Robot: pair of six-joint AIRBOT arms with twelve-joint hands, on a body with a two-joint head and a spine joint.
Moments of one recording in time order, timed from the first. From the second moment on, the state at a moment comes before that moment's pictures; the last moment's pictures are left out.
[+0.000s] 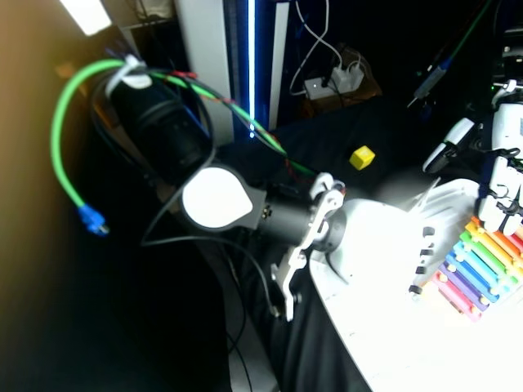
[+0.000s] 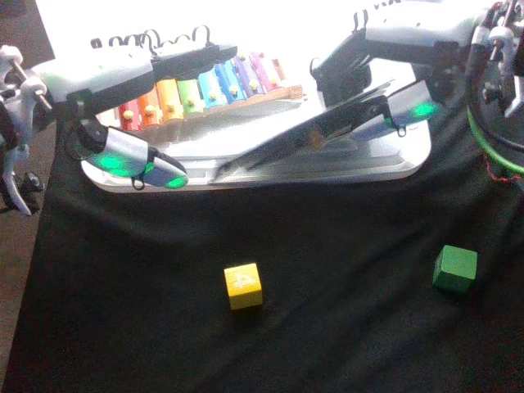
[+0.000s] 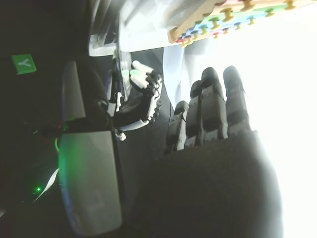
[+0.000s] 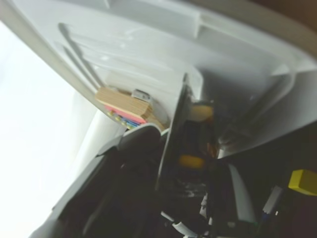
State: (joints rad) left arm 0.66 -1.06 1.35 0.34 -0.55 0.53; right arm -0.50 -1.34 1.75 -1.00 0.63 0.33
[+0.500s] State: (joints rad) left arm 0.67 -1.06 1.34 0.34 -0.56 0.53; right arm -0.51 -1.34 1.76 -1.00 0.61 0.34
